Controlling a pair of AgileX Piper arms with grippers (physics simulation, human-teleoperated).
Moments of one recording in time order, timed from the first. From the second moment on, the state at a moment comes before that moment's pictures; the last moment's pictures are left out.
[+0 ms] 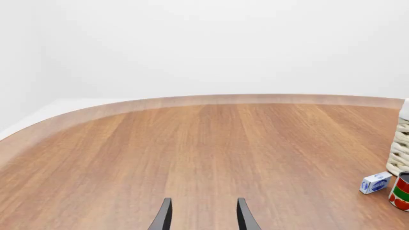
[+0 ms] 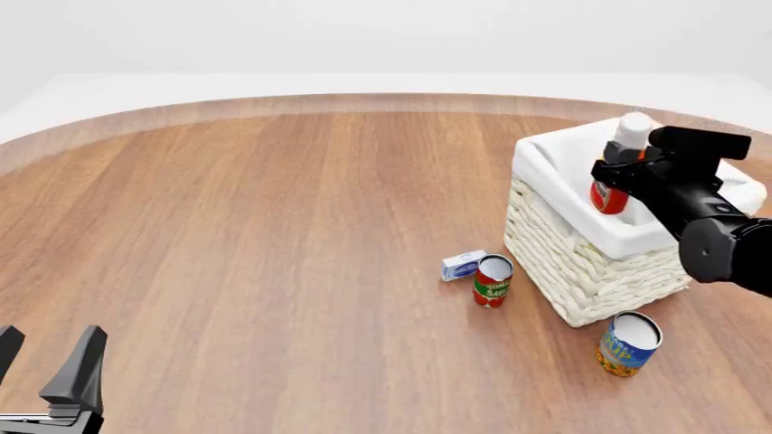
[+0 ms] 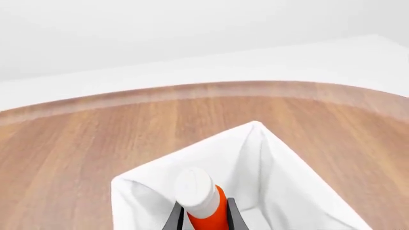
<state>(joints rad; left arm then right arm) 0.00 0.00 0.00 0.00 0.00 -0.06 1.51 -0.81 -0.45 0.10</state>
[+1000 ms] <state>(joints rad) 0.00 0.00 0.00 0.00 0.00 -0.06 1.53 -0.79 -0.49 0.13</state>
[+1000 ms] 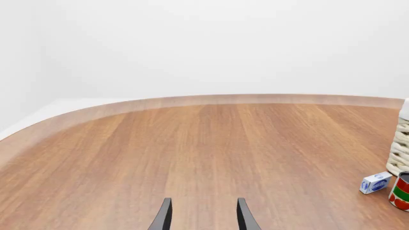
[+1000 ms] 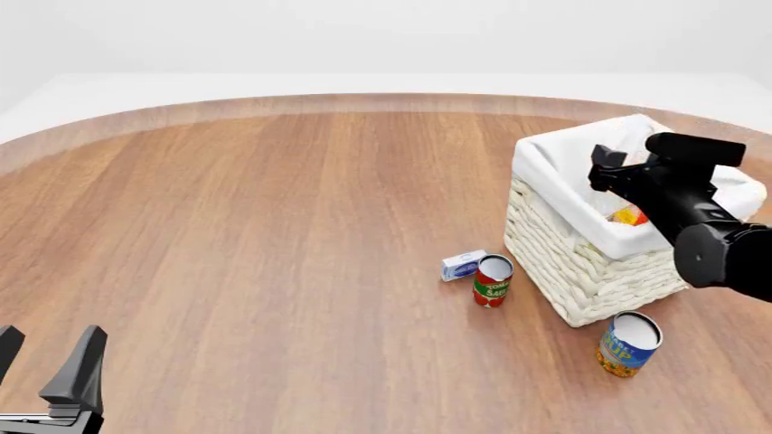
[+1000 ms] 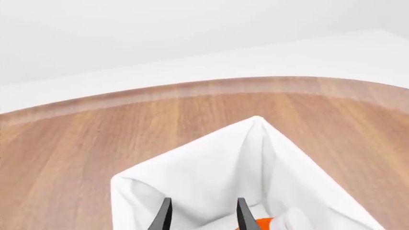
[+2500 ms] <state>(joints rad) 0.00 0.00 0.00 0.00 0.00 0.03 1.52 -0.80 -0.51 0.14</state>
